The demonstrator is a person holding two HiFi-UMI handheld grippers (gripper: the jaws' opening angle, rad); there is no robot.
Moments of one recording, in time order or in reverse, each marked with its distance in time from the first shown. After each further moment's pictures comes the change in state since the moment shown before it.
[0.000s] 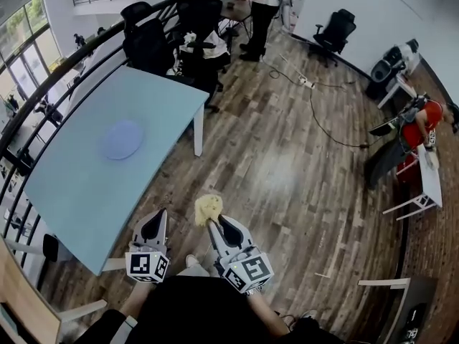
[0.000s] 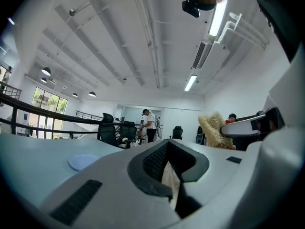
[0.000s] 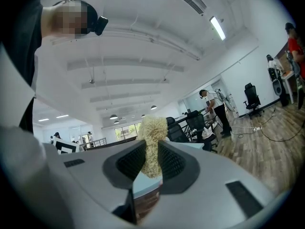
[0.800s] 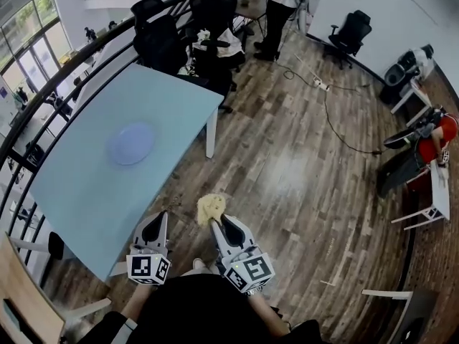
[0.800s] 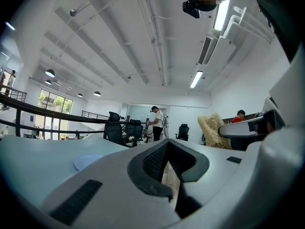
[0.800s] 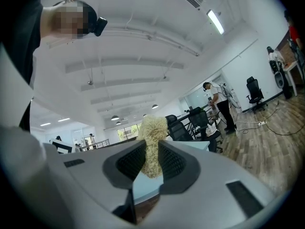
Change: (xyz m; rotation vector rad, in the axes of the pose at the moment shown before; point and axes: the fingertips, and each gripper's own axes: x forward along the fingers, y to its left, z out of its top) left arm 0.036 0.049 -0.009 0.004 0.024 0.066; right arm 0.070 -0.019 -0.013 0.040 0.008 0.033
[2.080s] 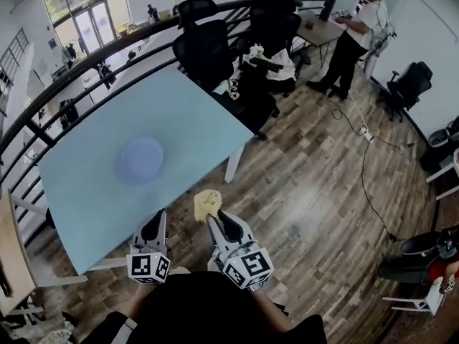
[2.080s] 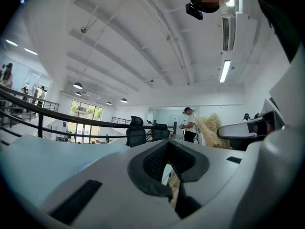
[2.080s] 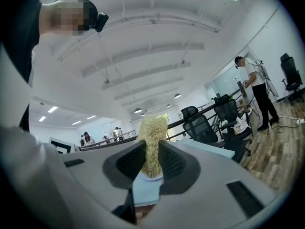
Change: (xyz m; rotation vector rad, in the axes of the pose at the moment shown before) left arm 0.167 0.024 0.012 -0.017 -0.048 0.375; right arm 0.182 -0.135 0.047 -0.008 0.130 0.357
